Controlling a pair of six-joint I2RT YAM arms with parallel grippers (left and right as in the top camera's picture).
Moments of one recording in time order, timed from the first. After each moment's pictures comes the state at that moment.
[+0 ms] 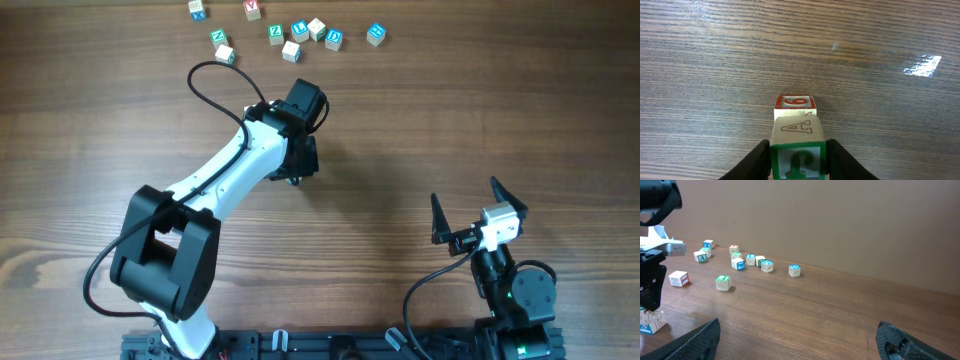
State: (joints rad) left arm -0.49 1.87 1.32 -0.87 -0.07 -0.59; right arm 0.15 0.02 0.01 0.00 -0.10 -0.12
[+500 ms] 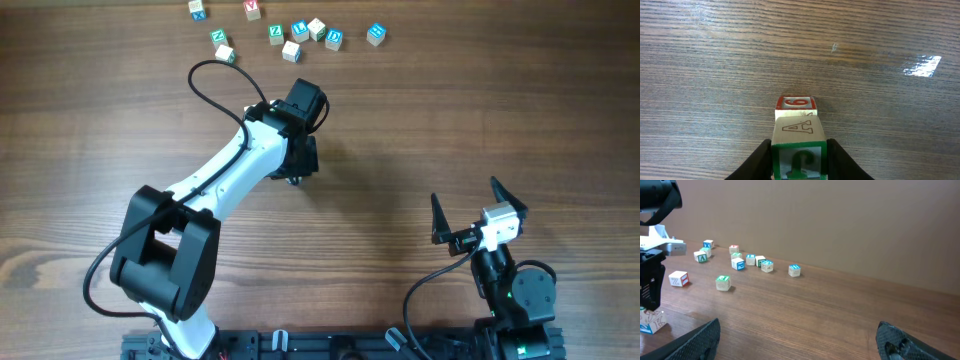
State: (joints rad) left arm -0.49 1.87 1.32 -0.87 -0.08 -0.58; right arm 0.15 0.02 0.01 0.00 -0.10 -0.12
